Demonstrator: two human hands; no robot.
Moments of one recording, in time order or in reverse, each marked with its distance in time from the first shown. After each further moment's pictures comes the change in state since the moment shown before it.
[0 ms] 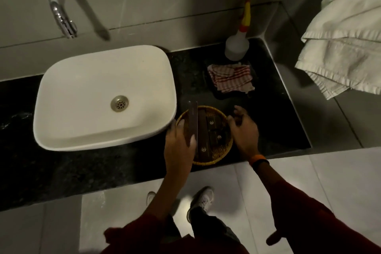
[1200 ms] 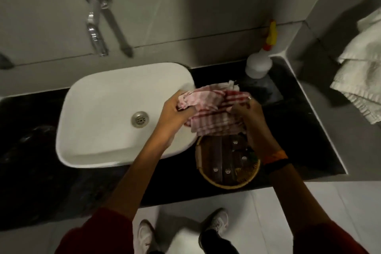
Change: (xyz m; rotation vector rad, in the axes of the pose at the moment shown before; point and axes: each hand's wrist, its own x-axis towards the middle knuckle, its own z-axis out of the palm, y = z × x) left_hand 0.121 0.009 -0.118 -0.829 -0.241 0.022; right_hand 0.012 -0.145 0.014 0.628 -0.239 0.074
